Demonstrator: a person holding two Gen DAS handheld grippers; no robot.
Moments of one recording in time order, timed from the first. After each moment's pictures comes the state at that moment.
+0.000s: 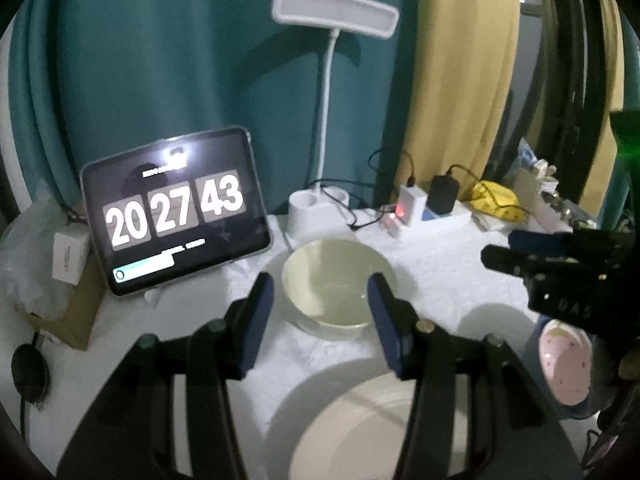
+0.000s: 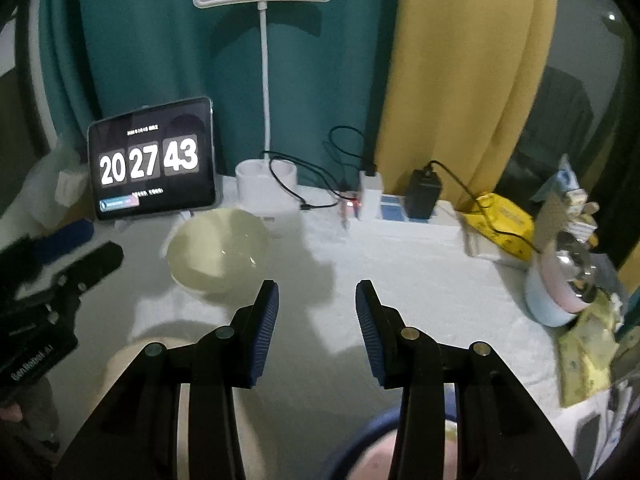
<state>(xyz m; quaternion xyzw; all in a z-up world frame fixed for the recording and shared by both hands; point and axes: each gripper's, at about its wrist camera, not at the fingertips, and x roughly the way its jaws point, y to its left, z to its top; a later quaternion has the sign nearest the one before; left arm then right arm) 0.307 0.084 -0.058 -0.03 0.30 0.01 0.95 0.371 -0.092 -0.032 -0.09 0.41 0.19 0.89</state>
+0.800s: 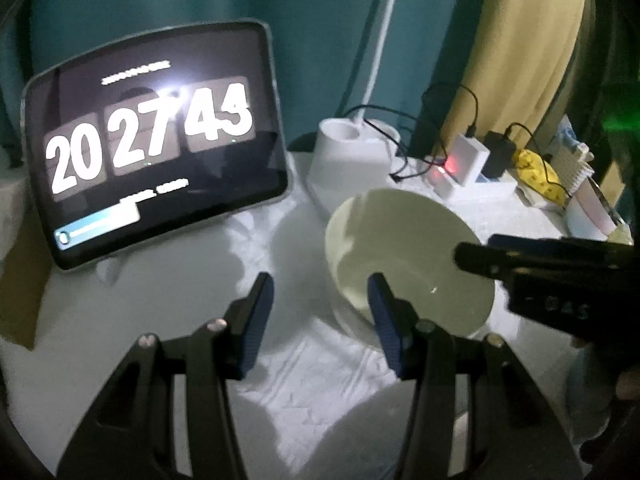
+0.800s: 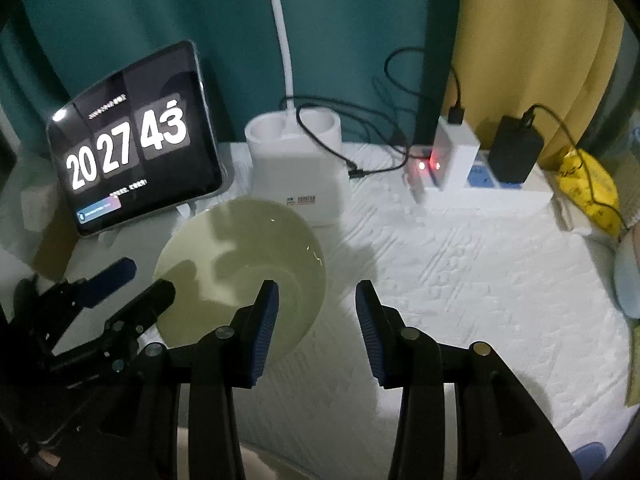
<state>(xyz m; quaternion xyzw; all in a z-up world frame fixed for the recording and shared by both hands) 0.385 0.127 -0.133 -0.07 0.39 -0.01 0.92 0.451 -0.030 -0.112 -0.05 0.51 0.18 0.84</state>
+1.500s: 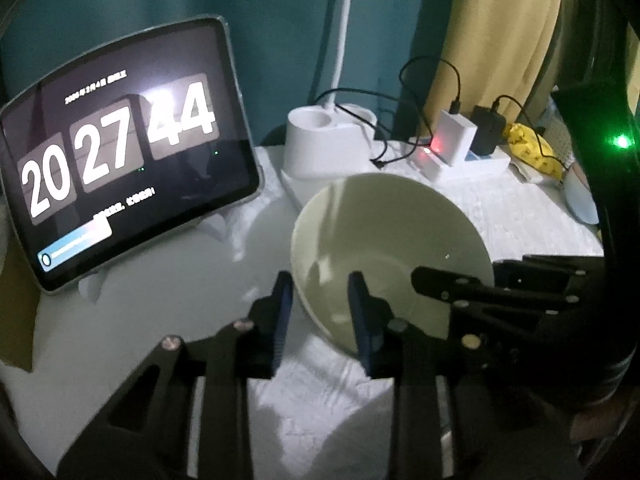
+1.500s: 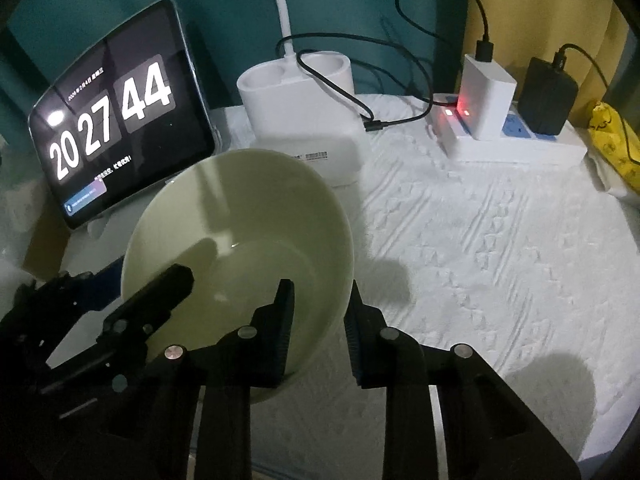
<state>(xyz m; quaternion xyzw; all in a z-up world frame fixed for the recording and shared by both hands) 0.395 0.107 -0.138 -0.03 0.40 -0.02 0.92 0.454 -0.017 -0.146 -0.02 0.54 0.18 0.82</state>
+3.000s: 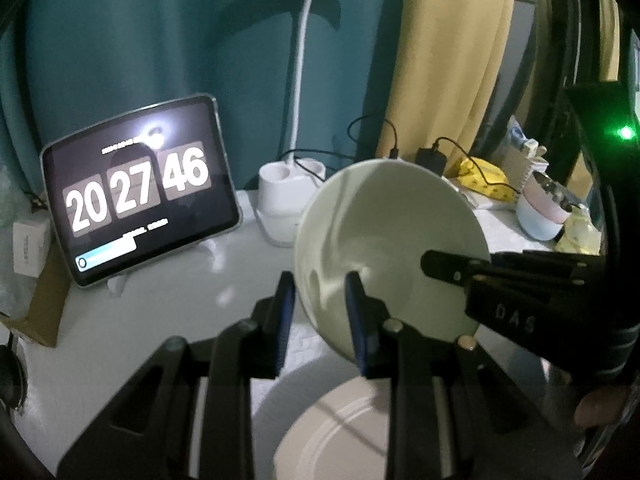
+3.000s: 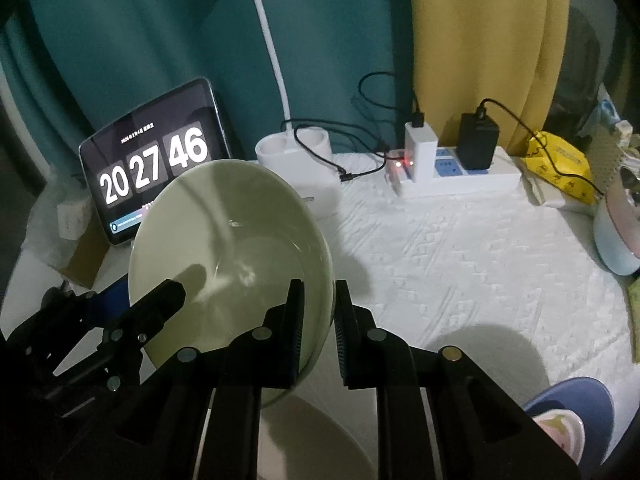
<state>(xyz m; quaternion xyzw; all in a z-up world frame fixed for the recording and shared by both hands) 0.320 0.067 -0.080 -0.04 0.33 -0.03 0.94 0.389 -0.066 -0.073 0.00 0.46 0.18 0.87</state>
